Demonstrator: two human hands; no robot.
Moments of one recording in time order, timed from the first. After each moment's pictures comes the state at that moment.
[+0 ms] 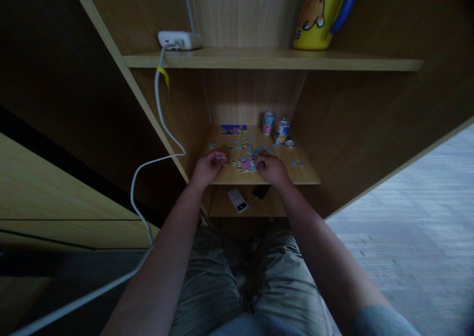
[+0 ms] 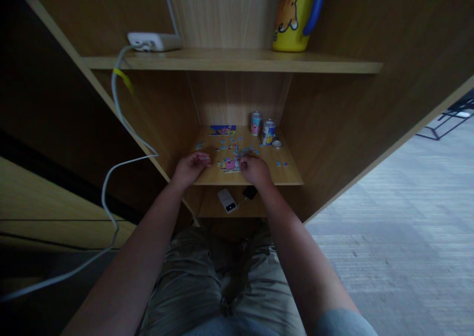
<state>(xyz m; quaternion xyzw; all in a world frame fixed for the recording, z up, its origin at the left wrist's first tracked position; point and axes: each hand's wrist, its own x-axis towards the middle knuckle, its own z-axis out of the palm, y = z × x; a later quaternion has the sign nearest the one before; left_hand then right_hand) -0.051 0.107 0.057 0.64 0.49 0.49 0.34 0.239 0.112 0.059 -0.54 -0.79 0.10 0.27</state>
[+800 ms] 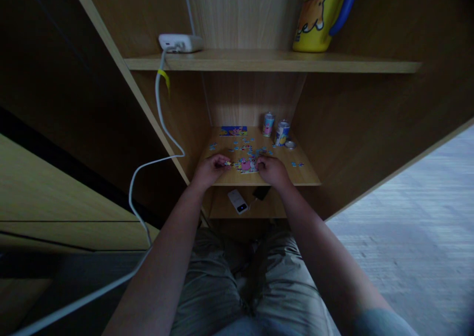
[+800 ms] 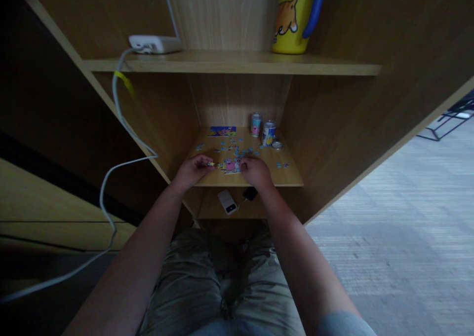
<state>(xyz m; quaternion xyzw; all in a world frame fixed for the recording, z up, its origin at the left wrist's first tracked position) -0.048 0.101 0.066 0.69 0.51 0.42 0.29 0.239 0.109 0.062 -0.54 -0.79 0.09 0.26</state>
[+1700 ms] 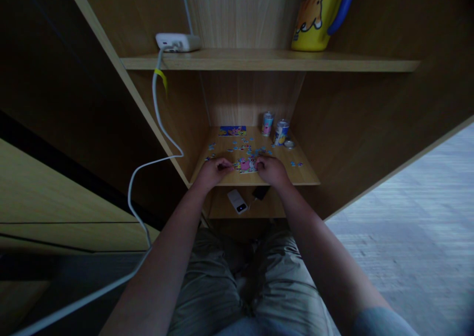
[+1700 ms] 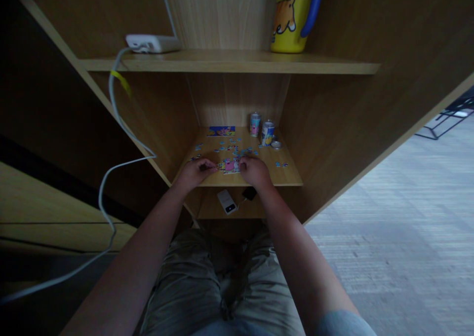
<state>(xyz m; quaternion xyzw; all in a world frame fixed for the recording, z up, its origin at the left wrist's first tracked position) -0.035 0.092 0.071 0.73 0.50 0.38 0.25 0.239 0.110 0.061 -0.54 -0.79 0.10 0.27</state>
